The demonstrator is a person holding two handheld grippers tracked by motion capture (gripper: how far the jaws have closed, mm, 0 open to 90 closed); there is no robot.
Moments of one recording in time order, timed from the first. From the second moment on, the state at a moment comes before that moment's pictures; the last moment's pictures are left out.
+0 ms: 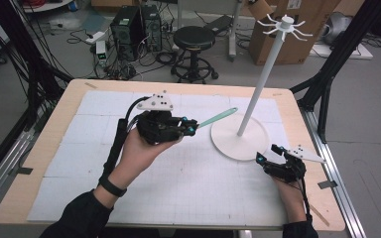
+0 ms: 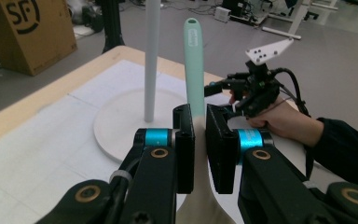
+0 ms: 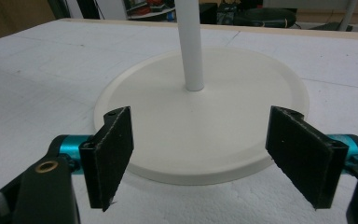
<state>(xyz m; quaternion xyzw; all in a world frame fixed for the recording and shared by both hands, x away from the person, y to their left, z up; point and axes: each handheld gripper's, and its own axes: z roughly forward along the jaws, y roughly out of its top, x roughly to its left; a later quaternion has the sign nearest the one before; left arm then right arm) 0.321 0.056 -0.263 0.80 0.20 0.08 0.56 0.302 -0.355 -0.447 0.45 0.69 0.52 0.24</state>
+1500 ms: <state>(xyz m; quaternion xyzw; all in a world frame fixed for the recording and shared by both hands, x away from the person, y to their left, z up) 0.361 0.039 -0.137 0.77 0.16 0.10 0.62 0.303 -0.356 -0.447 0.44 0.69 0.52 0.24</state>
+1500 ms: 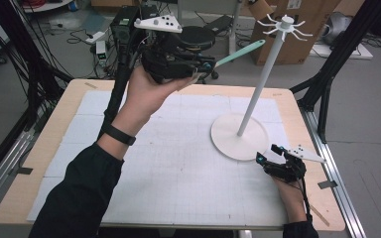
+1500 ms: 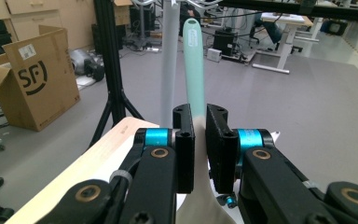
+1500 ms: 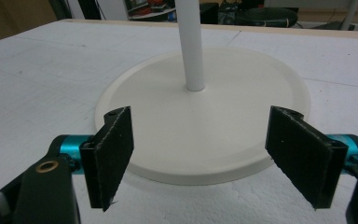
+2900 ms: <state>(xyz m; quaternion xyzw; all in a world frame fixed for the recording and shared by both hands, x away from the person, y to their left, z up) 0.378 0.025 -0.135 0.77 0.16 0.10 0.60 0.302 -0.356 -0.447 0.44 0.69 0.52 0.24</state>
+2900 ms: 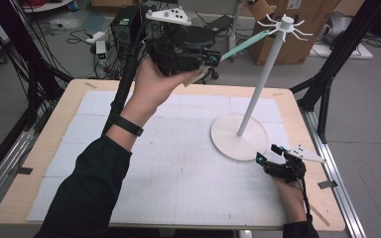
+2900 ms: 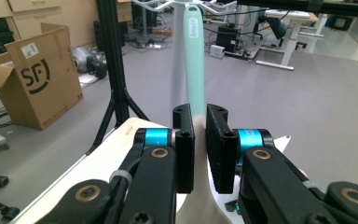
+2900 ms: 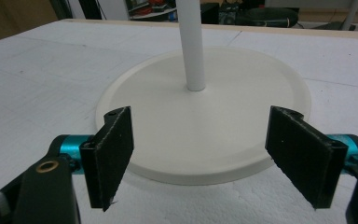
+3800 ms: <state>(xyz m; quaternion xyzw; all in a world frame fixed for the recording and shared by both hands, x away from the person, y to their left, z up) 0.373 0.070 -0.186 0.80 0.17 0.12 0.57 0.302 -0.356 -0.447 0.44 0.69 0.52 0.24</state>
